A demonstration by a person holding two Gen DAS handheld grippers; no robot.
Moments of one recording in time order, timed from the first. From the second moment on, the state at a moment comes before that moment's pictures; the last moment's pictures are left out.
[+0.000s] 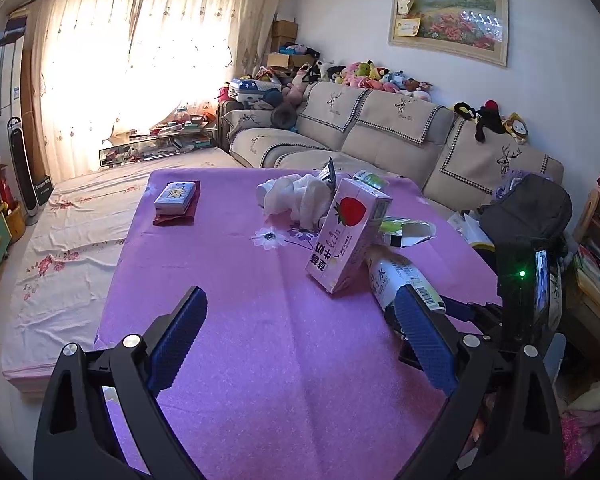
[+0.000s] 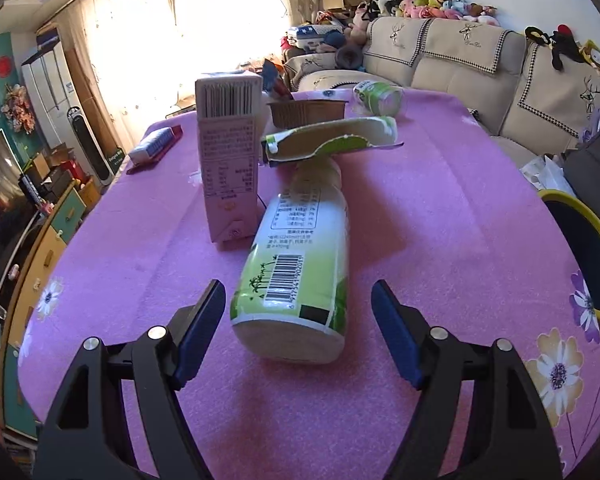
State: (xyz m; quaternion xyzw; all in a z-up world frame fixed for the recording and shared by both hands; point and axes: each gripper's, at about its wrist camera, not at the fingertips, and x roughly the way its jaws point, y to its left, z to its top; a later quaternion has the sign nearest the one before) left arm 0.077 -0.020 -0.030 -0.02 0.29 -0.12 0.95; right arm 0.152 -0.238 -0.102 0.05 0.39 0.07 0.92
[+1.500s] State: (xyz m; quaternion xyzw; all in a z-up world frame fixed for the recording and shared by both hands) left arm 0.080 -0.063 -0.051 0.01 0.32 -0.14 0.94; right arm 0.064 -0.372 -0.018 0.12 0.34 0.09 0.93
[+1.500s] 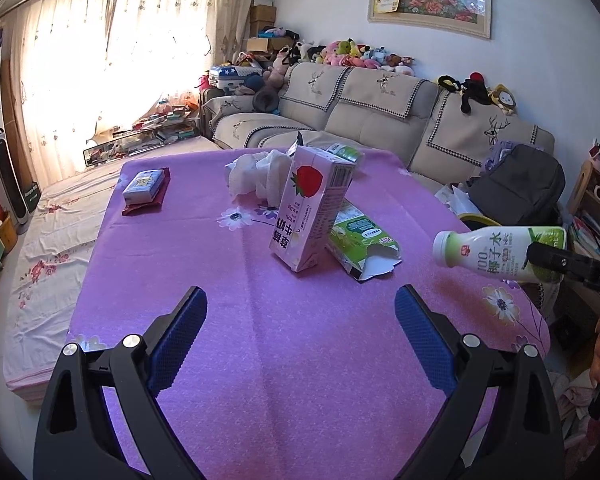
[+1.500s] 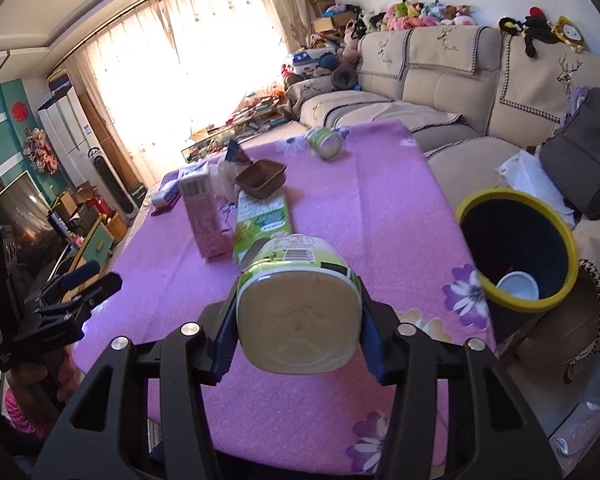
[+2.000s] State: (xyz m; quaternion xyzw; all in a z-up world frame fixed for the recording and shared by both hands) left arm 0.089 -0.074 -0.056 0.02 0.33 -0.14 0.93; right arm 0.150 -0.539 -0.072 0.14 0.40 -0.12 0.90
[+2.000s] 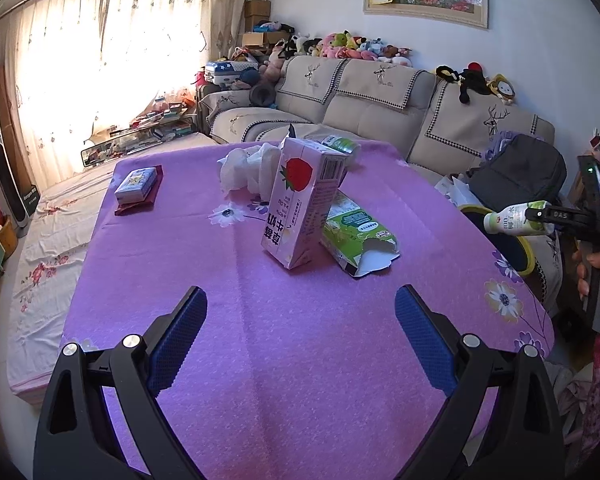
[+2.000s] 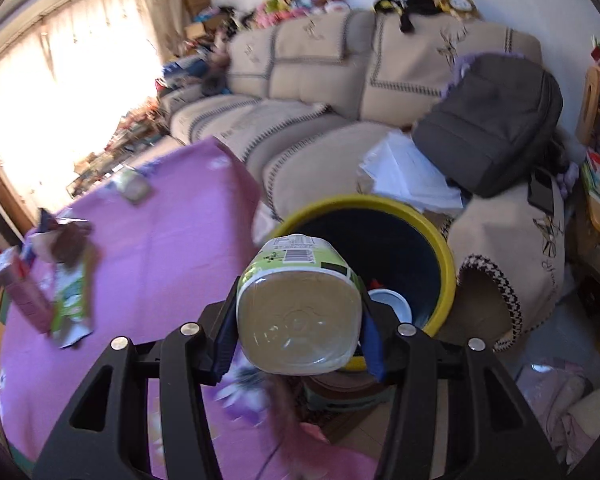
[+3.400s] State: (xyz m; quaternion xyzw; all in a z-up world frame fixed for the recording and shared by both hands) left arm 0.234 -0.093 -0.075 0.13 0.34 -0.28 0.89; right arm 0.141 -0.520 -0.096 0.16 0.41 -0.09 0.89
